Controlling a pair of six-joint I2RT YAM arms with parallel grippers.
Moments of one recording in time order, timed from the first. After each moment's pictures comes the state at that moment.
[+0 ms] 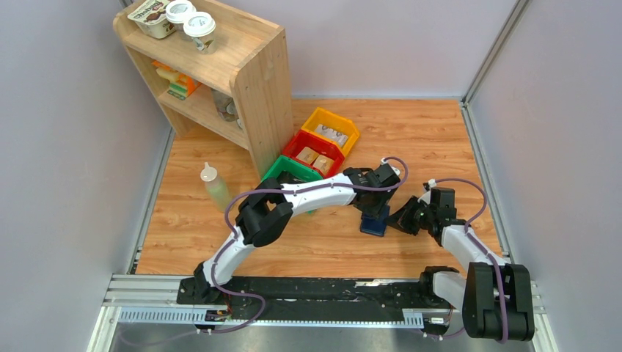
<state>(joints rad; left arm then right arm) -1.11 2.27 1.87 -0.65 -0.07 -0.46 -0.05 1.08 0.31 -0.14 -0.55 0.66</state>
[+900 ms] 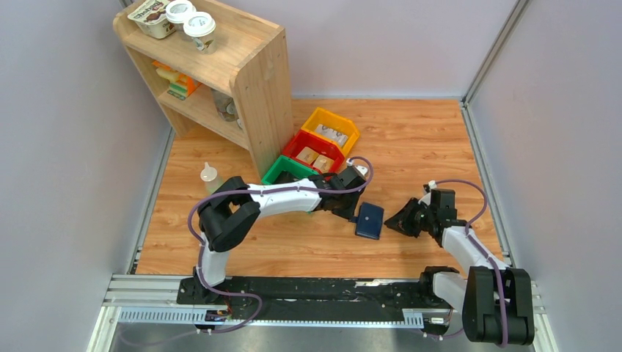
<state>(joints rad) -1.03 1.96 1.38 -0.39 -0.05 -0.55 -0.05 1.06 0.31 -0.19 -0.55 0.64</state>
